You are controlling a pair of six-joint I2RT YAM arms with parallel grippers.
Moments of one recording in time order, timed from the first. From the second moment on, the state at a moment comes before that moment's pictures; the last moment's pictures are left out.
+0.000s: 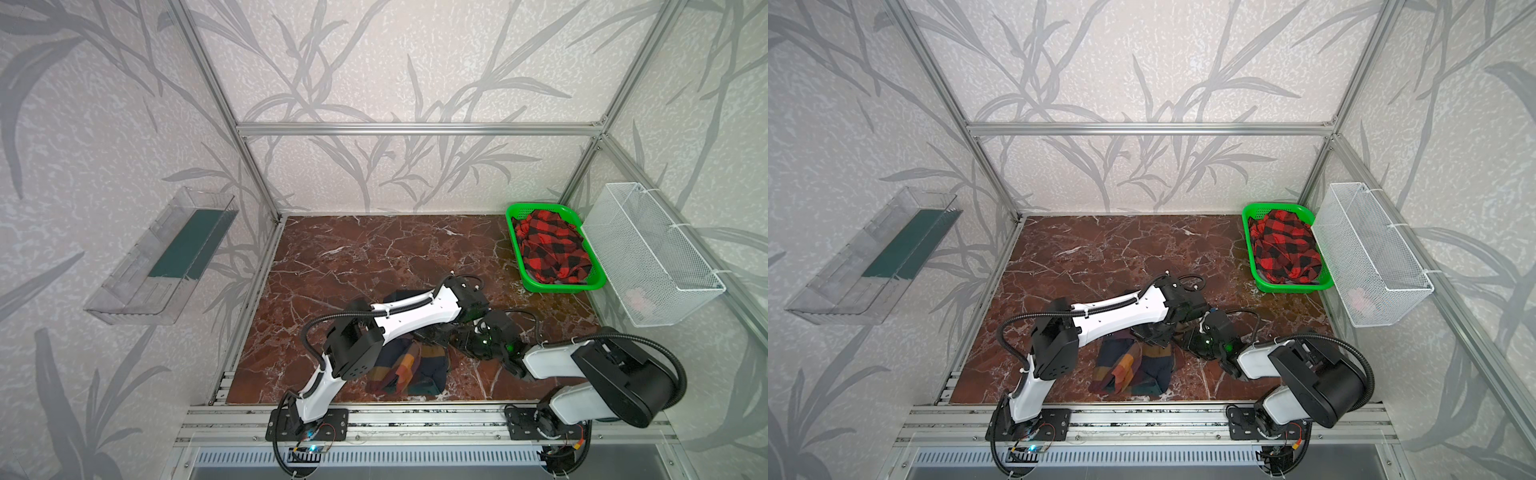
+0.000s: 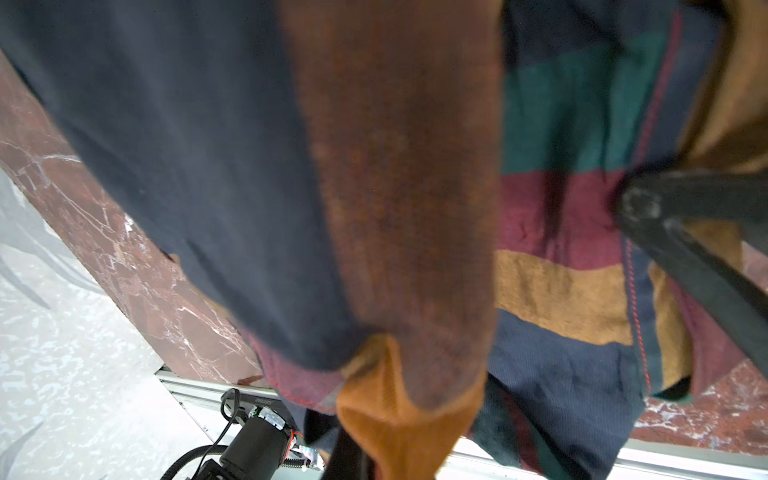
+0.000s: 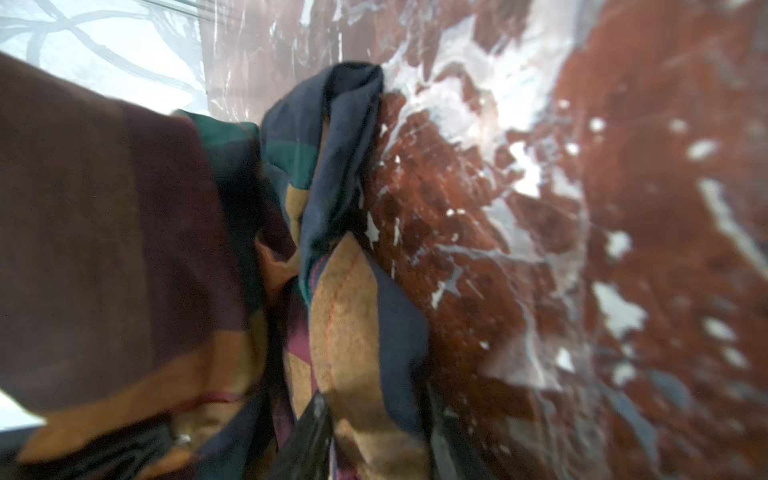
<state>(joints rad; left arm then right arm) -1.10 2.14 1.85 -1.58 -0.23 -0.77 0.59 1.48 0.21 0.65 -0.42 1.09</state>
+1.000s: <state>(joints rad) -1.05 2.32 2.20 -1.66 -0.19 -0.86 0.59 1.14 0.23 0.26 -0.36 1.00</state>
